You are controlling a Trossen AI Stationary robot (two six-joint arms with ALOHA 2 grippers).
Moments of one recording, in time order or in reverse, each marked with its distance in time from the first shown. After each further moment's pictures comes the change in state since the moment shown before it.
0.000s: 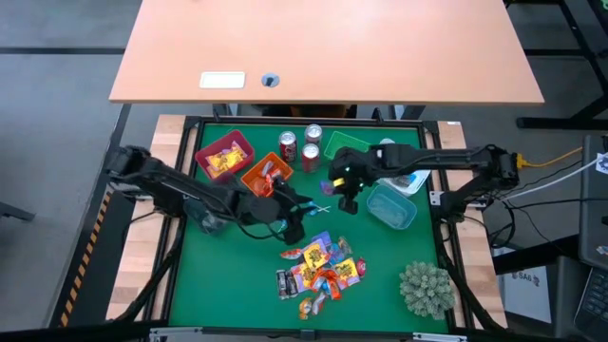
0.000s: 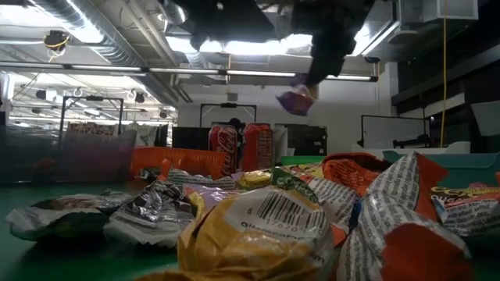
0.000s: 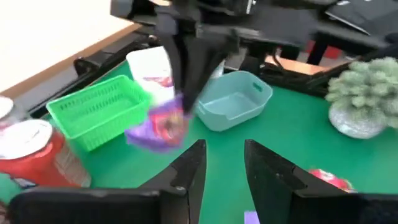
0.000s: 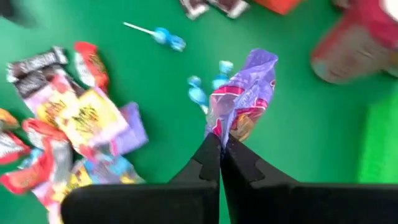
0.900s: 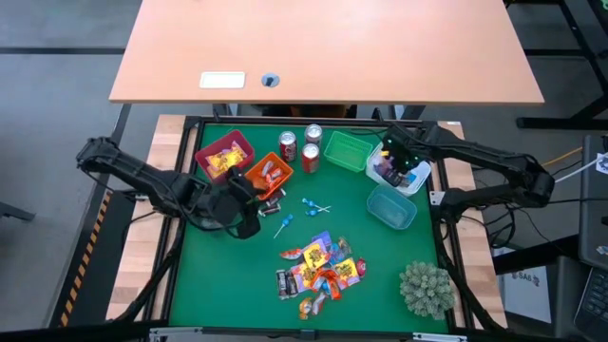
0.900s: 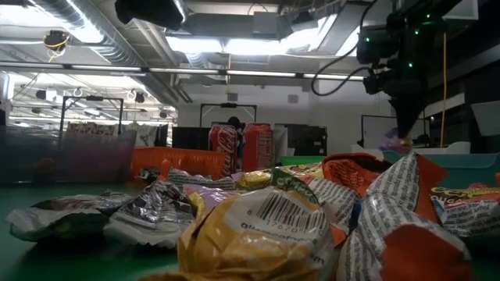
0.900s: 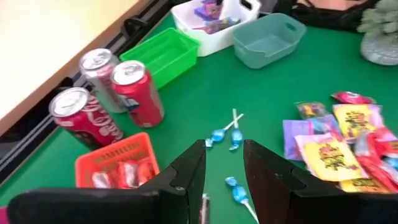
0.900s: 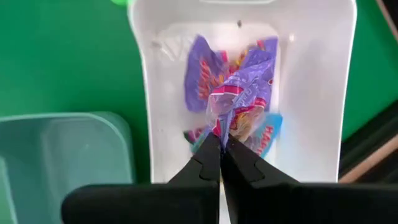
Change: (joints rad) left arm -0.121 -0.357 -0.013 -0.664 -0.112 -0.148; right arm -0.455 -0.331 -0.422 -0.231 0.208 -0.032
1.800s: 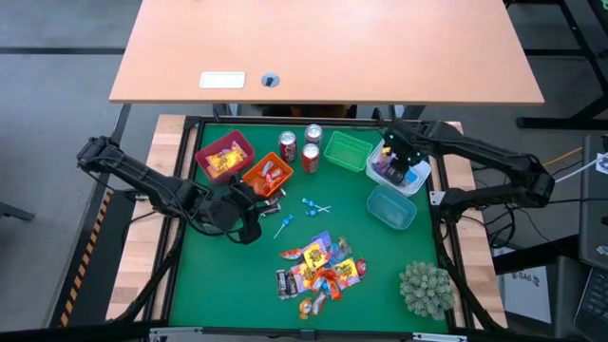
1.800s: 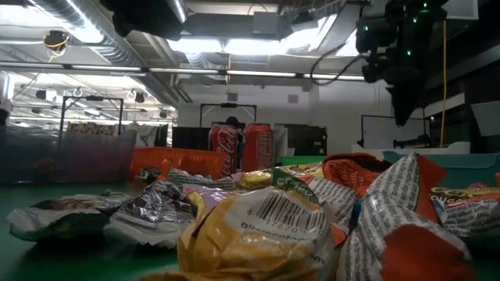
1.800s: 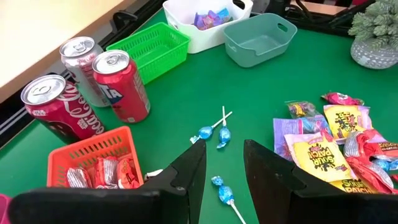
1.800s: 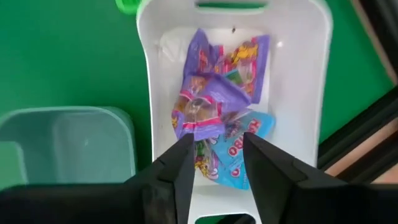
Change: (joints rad) left arm -0.021 0.001 -0.098 0.133 0.001 -0.035; right arm -0.004 0.002 0.105 -0.090 0.000 -0.025
